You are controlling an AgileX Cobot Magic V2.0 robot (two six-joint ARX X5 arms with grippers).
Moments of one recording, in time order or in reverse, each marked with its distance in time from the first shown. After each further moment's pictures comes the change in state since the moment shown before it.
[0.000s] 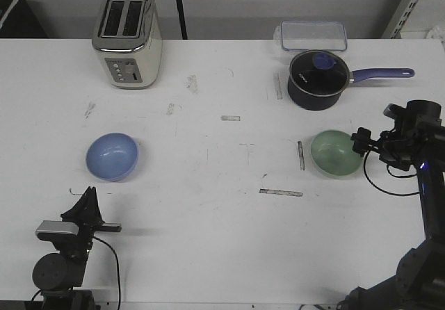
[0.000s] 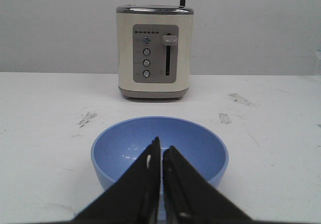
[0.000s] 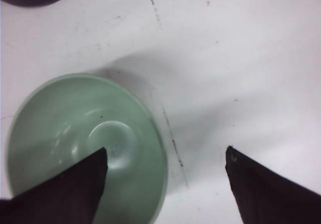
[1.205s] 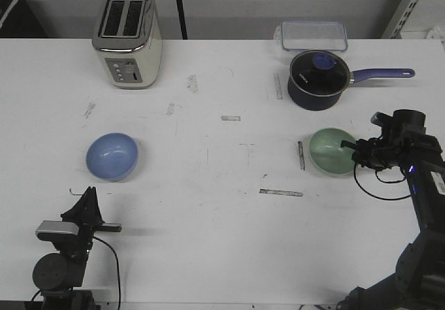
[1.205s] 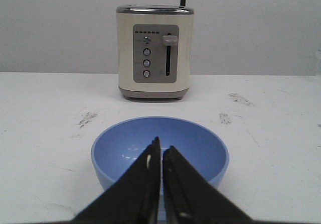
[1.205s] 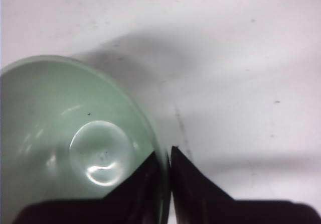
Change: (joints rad) left arm 0.000 0.000 0.000 0.000 0.000 0.000; right arm 0.024 0.000 -0.132 0.146 -0.070 0.006
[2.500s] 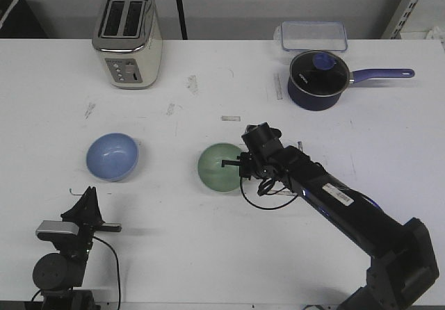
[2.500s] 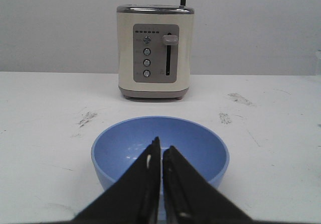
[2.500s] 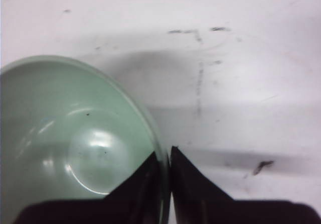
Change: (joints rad) left arm 0.000 0.000 0.000 0.000 0.000 0.000; right arm 0.866 0.050 0.002 0.163 0.294 0.554
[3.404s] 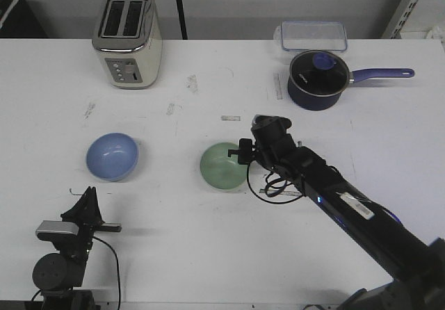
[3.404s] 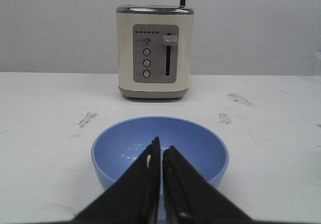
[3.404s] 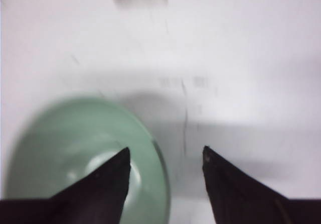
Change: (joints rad) left arm 0.000 0.000 0.000 0.000 0.000 0.000; right arm -0.024 -0.111 -0.002 0.087 0.112 -0.090
